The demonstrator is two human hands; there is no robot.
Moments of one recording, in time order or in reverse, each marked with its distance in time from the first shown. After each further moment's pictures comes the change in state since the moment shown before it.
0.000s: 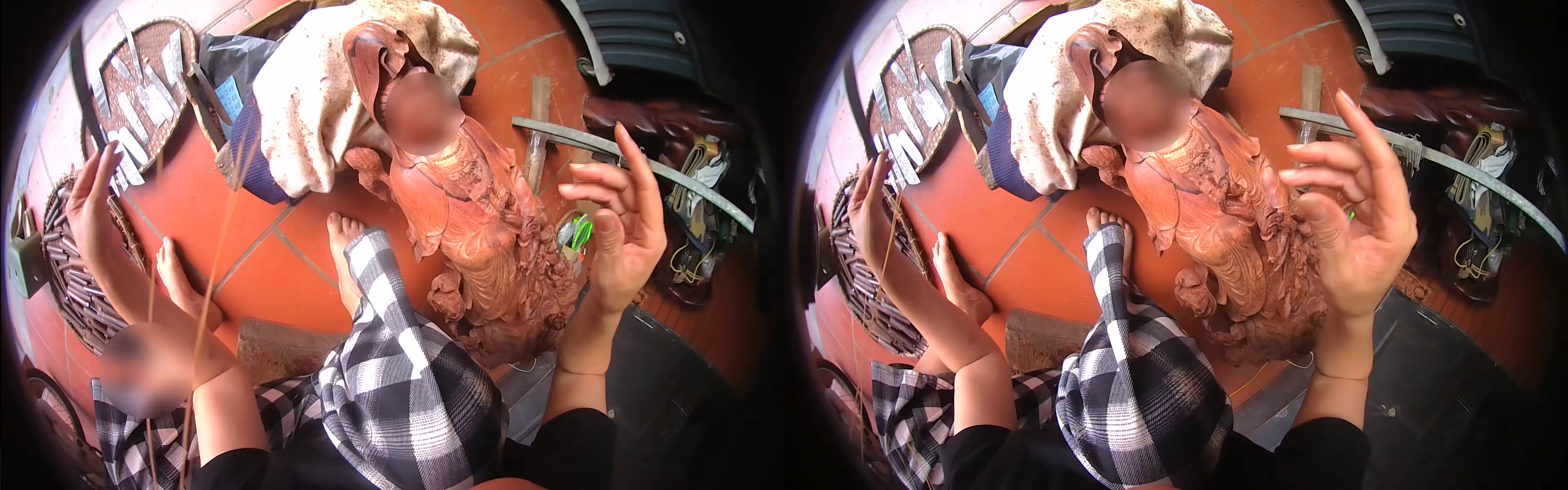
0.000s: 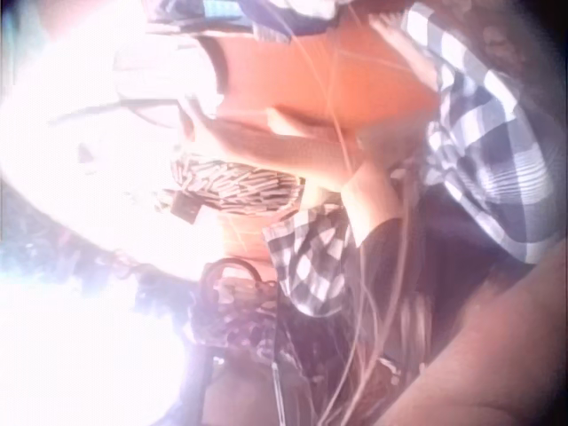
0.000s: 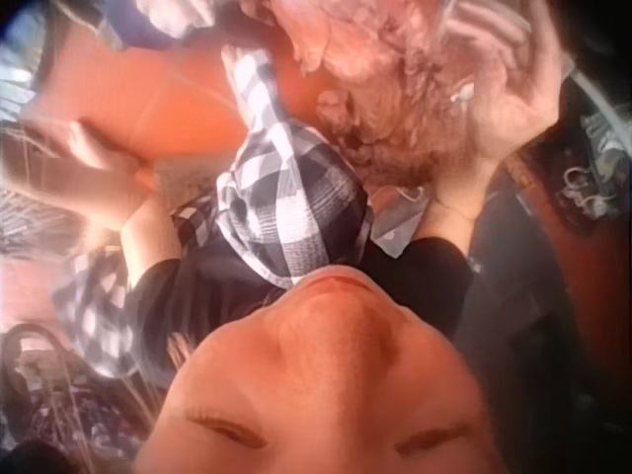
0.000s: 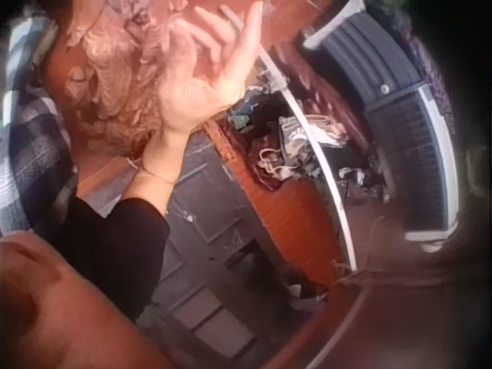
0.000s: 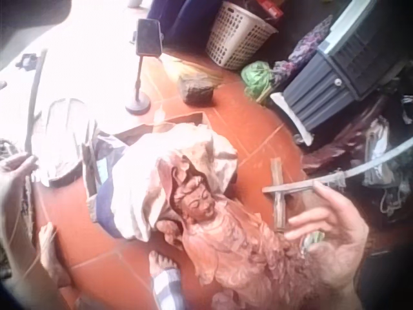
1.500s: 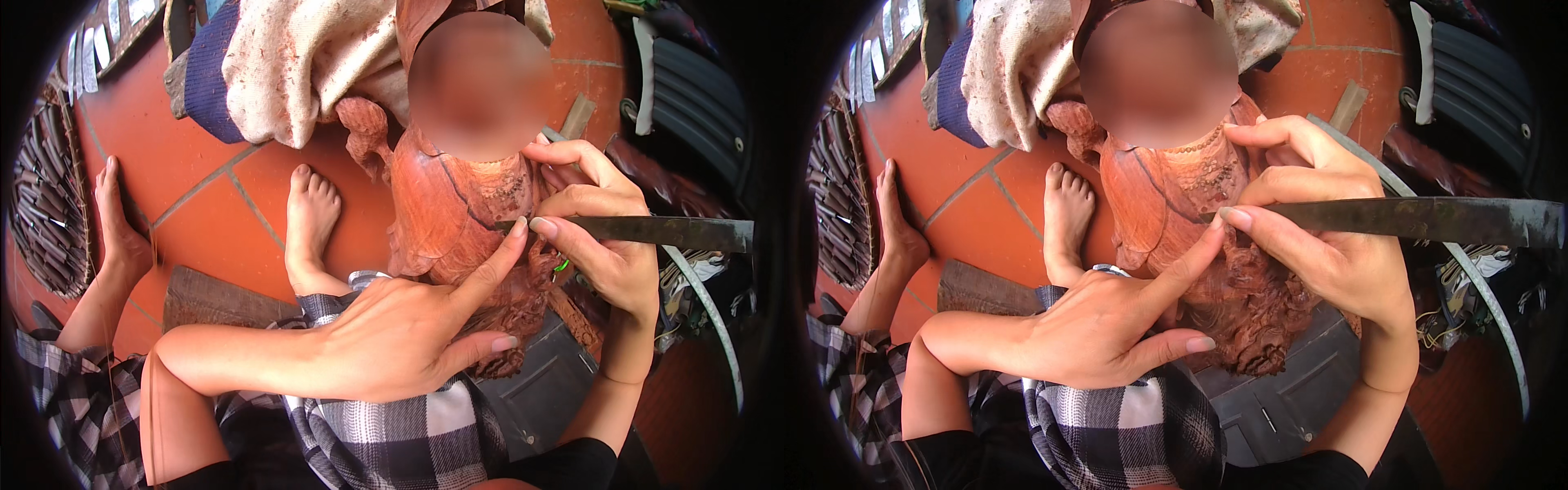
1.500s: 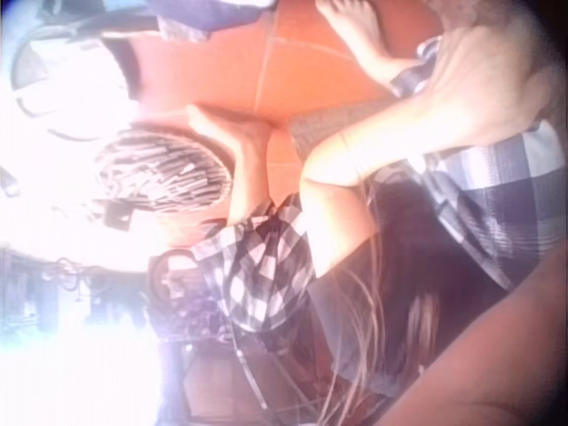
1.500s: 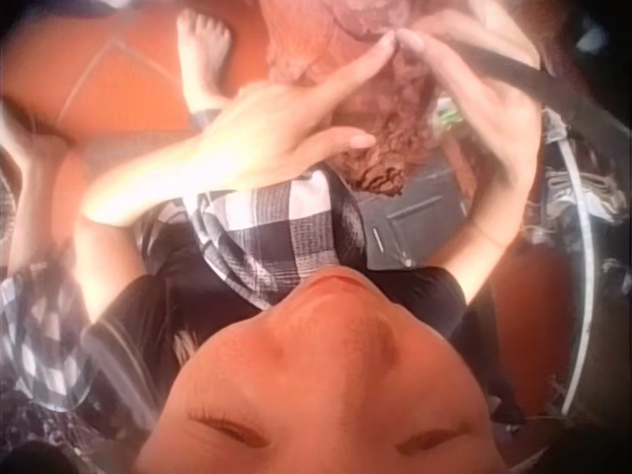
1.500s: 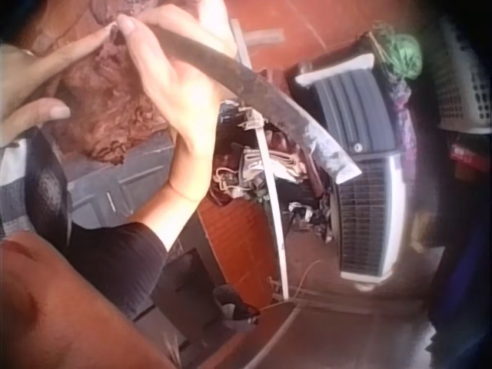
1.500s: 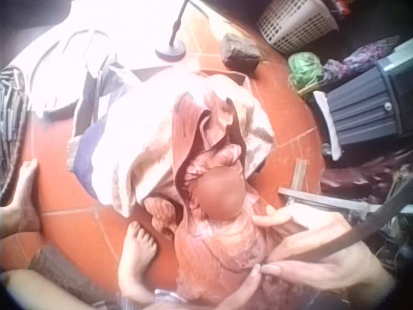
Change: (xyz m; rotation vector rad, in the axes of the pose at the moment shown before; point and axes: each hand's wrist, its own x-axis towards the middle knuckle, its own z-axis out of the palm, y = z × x) left_hand -0.234 0.108 0.204 -0.184 -1.241 -0.045; right_hand 0.082 0.049 0.024 -0.258 -0.995 0.064
